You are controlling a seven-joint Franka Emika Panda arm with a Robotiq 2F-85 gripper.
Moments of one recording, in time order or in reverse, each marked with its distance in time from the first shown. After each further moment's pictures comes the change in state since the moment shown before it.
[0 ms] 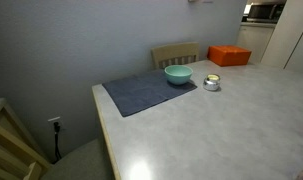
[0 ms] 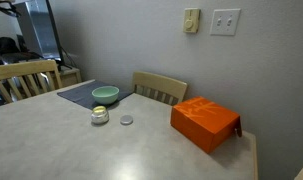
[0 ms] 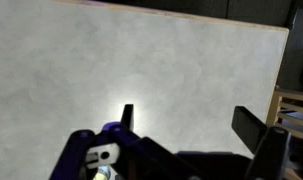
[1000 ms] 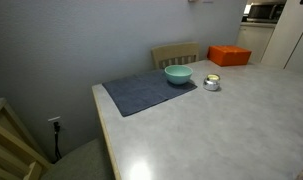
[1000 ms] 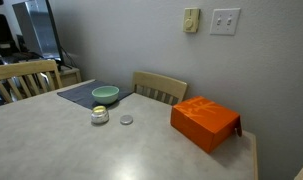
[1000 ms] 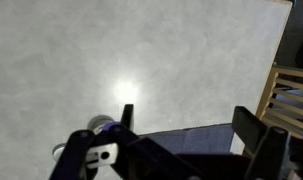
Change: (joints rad) arm -0.061 0.004 -0.043 0.074 -0.010 0.012 -0.093
